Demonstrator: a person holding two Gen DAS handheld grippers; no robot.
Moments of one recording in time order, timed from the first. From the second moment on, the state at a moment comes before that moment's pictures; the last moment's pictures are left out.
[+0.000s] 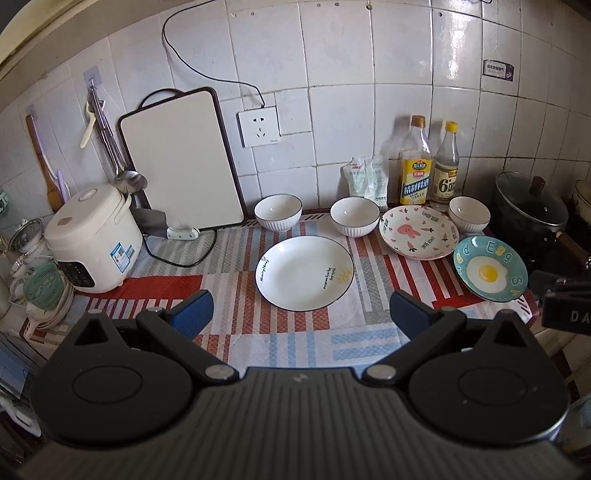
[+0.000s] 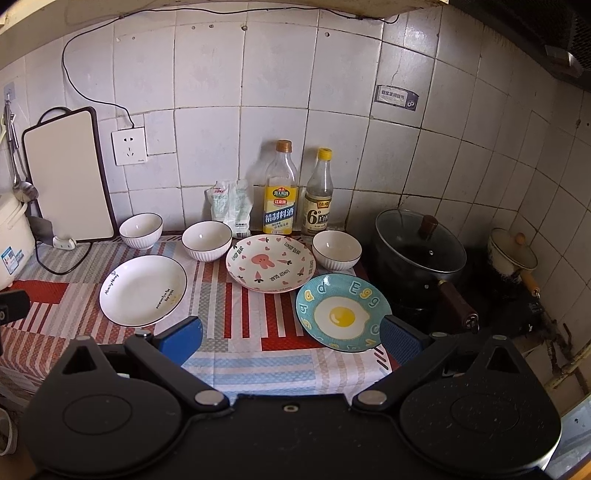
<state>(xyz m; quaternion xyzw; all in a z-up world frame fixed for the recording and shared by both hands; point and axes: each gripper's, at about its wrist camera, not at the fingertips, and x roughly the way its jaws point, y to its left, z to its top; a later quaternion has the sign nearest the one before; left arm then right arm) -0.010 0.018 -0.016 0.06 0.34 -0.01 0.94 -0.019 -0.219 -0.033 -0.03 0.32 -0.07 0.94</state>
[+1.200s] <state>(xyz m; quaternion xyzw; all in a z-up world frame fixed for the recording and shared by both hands) -0.006 0.019 -0.031 0.01 0.36 -0.04 0.93 -0.021 -0.231 -0.036 -0.02 0.31 -0.08 0.95</state>
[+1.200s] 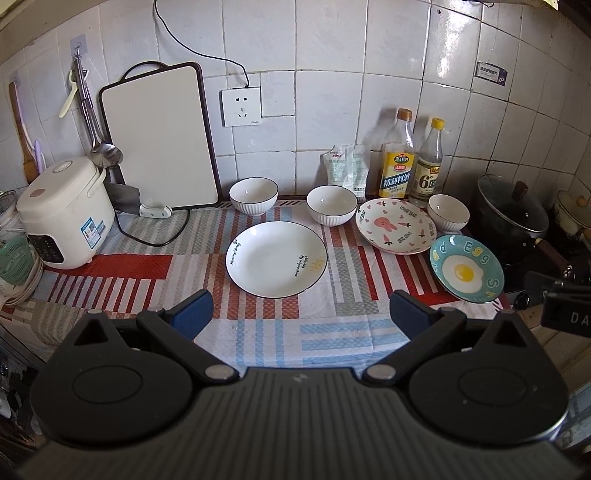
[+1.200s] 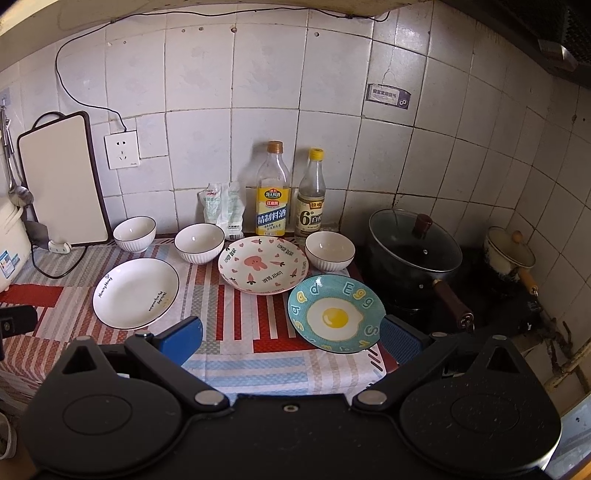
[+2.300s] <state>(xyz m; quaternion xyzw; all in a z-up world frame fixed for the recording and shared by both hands) 0.090 0.092 -0.033 0.00 0.36 -0.04 0.93 0.034 -0.176 -0.058 -0.02 0.26 0.11 0.96</state>
